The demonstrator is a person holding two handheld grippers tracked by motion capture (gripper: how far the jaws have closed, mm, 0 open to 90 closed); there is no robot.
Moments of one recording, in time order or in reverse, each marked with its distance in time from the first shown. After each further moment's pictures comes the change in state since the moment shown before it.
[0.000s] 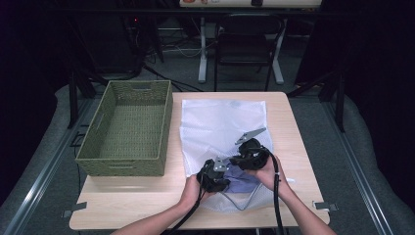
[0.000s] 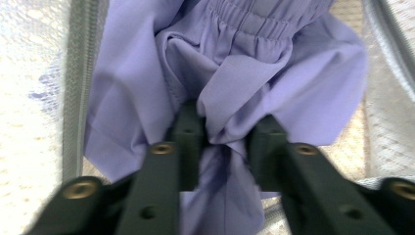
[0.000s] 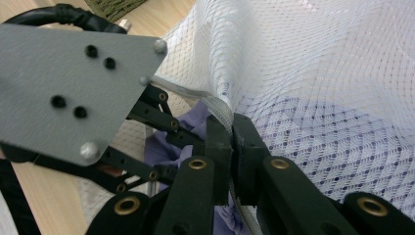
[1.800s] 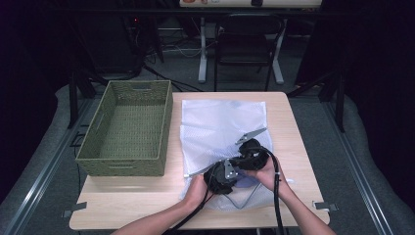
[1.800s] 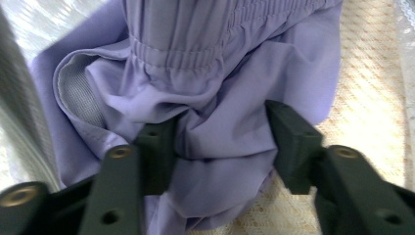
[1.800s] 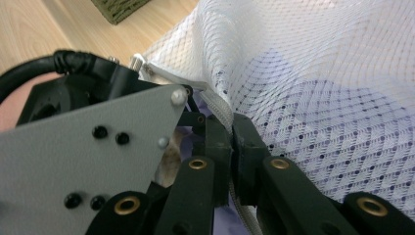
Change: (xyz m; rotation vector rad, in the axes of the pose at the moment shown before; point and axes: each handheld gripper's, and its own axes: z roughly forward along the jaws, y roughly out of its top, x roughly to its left) left arm -0.017 0.010 0.014 0.022 0.141 0.163; right arm -0.003 -0.003 0.004 0.007 0.041 0.028
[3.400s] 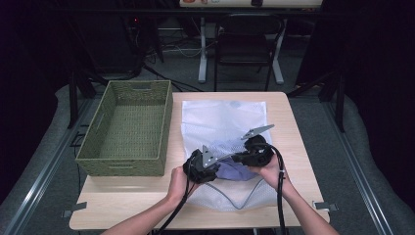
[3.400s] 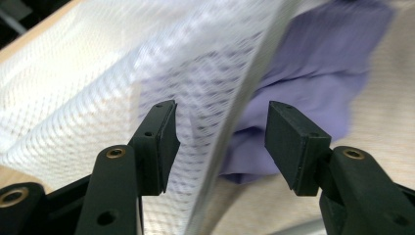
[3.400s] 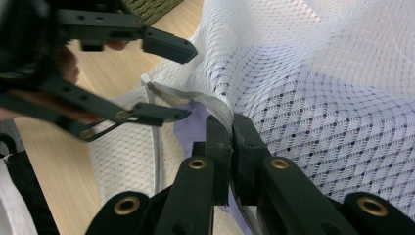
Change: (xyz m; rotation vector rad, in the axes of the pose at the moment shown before) left arm 0.040 -0.008 -0.057 -0.078 0.169 -0.120; right arm -0.008 0.002 -0.014 -0.063 0.013 0.044
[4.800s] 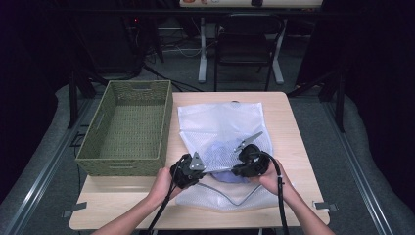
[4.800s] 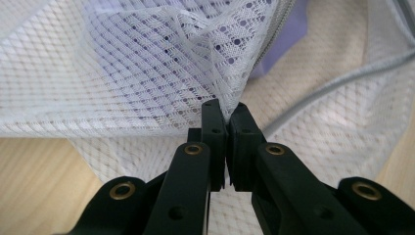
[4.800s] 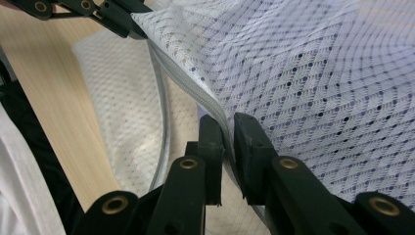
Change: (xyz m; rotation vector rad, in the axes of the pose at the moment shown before) left arm 0.018 -0.022 -0.028 0.172 -0.249 0.140; right arm 0.019 -0.010 0.009 0.201 0.002 -0.100
